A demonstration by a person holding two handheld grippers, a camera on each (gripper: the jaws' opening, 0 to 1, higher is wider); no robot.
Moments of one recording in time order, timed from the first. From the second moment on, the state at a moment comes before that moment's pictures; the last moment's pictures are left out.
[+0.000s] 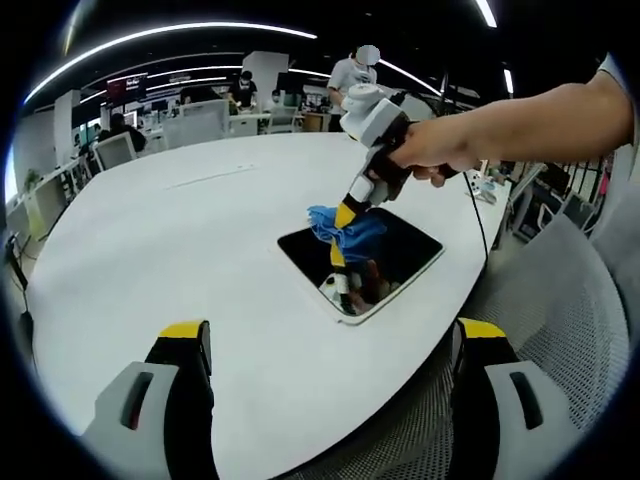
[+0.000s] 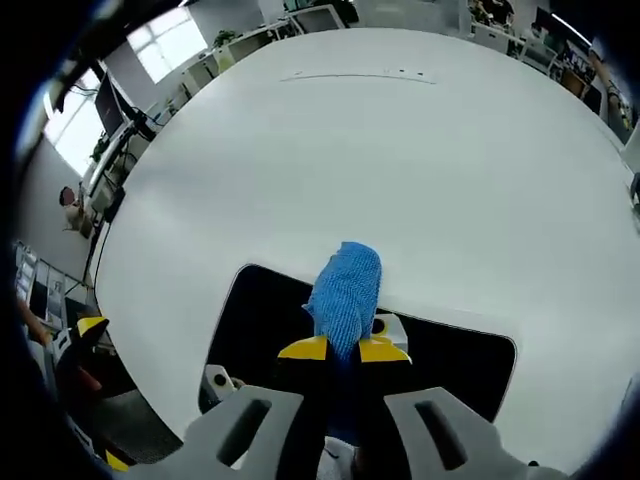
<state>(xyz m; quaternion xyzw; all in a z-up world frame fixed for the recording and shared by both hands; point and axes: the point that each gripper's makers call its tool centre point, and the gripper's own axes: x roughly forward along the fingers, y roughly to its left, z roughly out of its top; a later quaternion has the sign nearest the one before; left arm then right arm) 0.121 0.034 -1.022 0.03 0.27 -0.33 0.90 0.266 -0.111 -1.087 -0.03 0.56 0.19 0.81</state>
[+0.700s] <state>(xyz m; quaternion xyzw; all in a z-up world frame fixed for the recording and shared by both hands) 0.121 0.035 -1.022 0.03 0.27 -0.33 0.90 0.253 -0.112 -1.076 -0.03 0.56 0.20 0.80</state>
